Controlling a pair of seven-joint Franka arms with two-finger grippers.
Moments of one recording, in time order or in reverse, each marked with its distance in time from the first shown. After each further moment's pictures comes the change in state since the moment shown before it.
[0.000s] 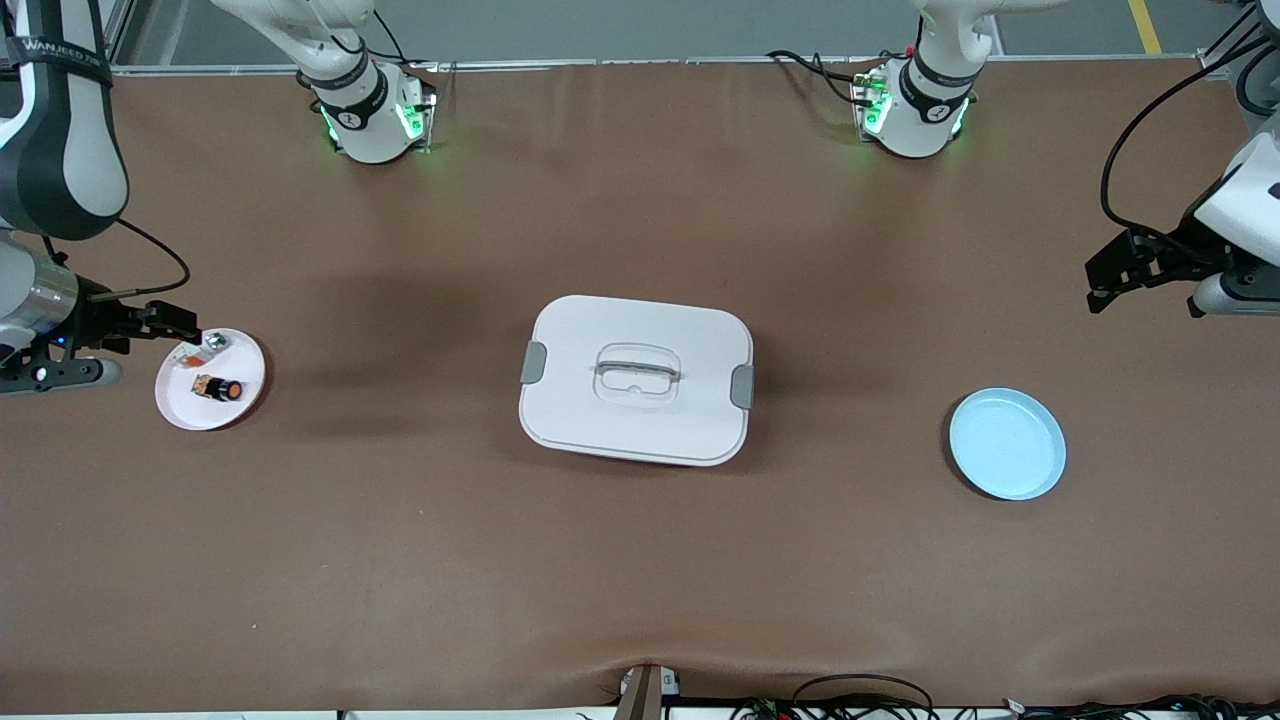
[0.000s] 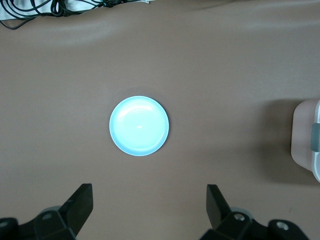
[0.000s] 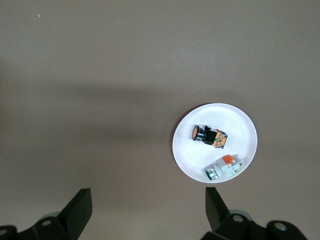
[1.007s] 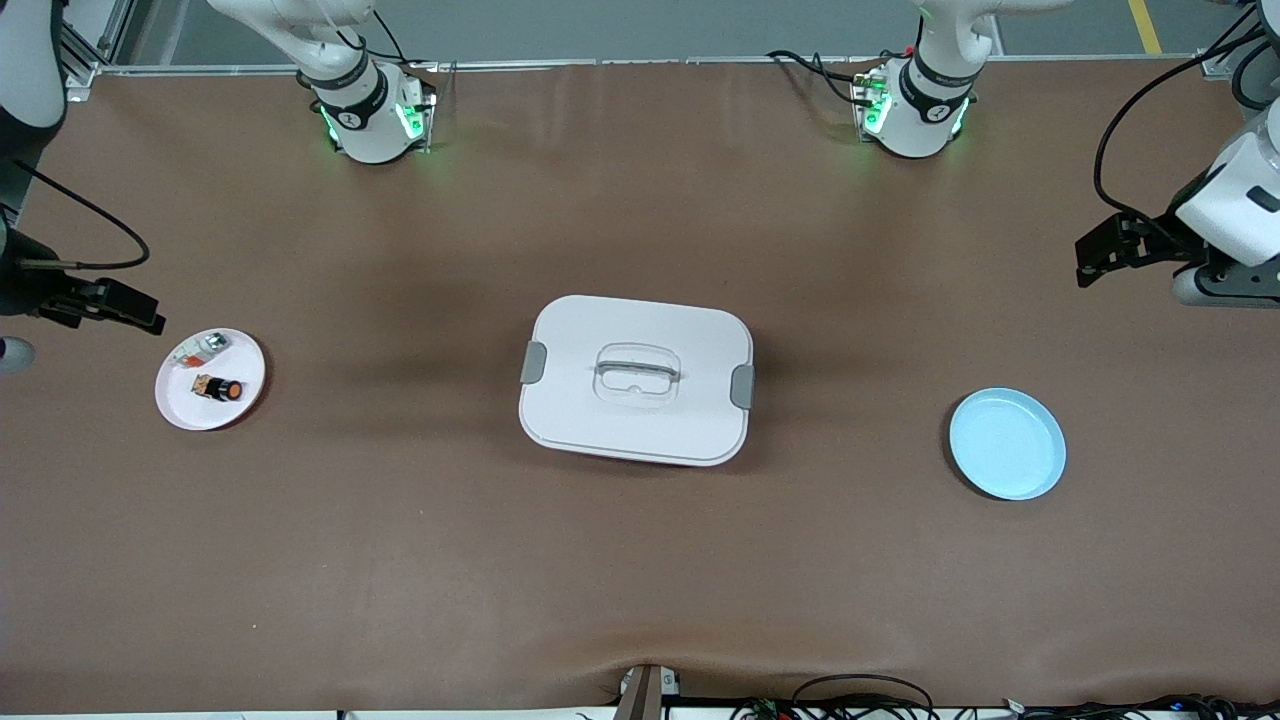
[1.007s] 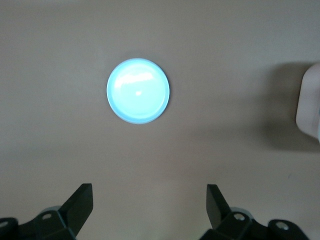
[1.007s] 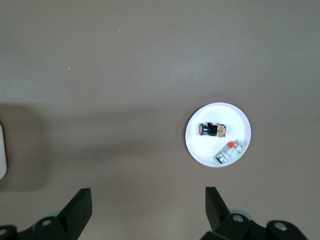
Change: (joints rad) left arm -0.048 0.000 0.050 0.001 -0.002 -0.161 0.004; right arm 0.067 -0.015 -0.003 0.278 0.006 -0.244 0.260
